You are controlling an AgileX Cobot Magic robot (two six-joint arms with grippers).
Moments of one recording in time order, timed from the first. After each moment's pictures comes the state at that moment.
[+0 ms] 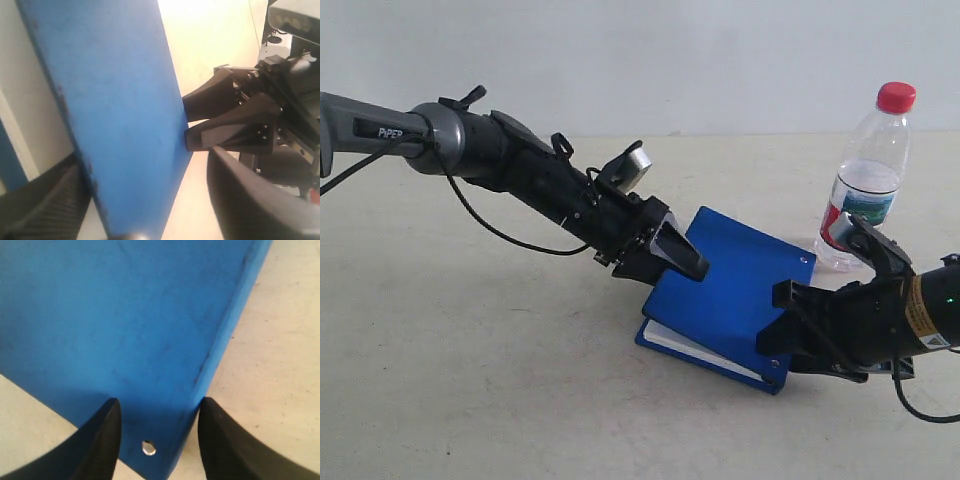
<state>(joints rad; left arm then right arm) -0.40 2.40 -1.67 -1.18 1.21 0.89 0.10 1.78 -0.59 -1.59 -0.62 1.94</state>
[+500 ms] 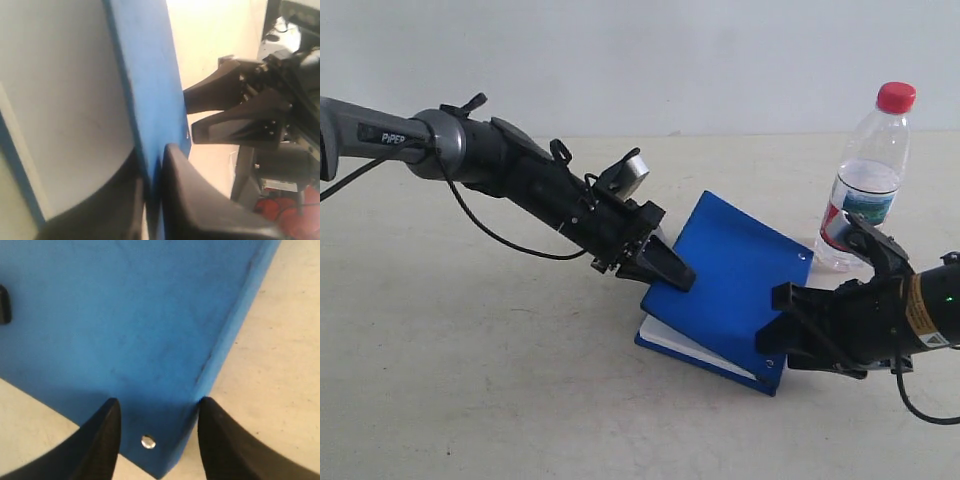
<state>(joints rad) -0.39 2.41 -1.67 -1.16 1.23 0.88 0.10 1.78 -0.59 -1.59 -0.62 1.89</state>
